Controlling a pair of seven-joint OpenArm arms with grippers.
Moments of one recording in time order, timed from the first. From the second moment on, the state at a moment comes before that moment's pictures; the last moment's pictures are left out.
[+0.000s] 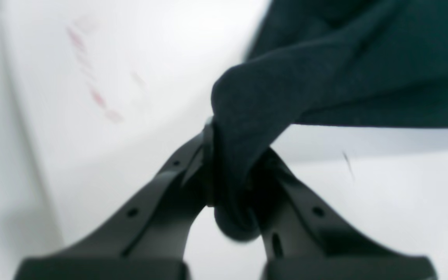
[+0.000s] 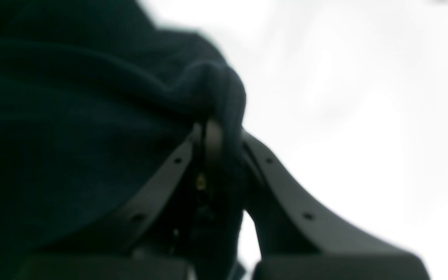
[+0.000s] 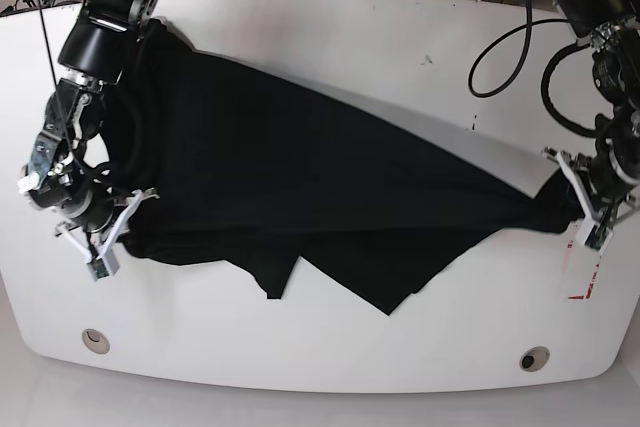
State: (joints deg) left arm -11.5 -22.5 -24.1 106.7 -29.0 -42.8 75.1; right arm 19.6 19.5 20.8 85.3 19.1 41.1 -63.6
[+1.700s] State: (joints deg) left arm -43.8 -16.4 -19.0 107.0 -25.2 -36.1 74.7; right arm 53.7 38.3 12.8 95.7 21.2 41.2 -77.3
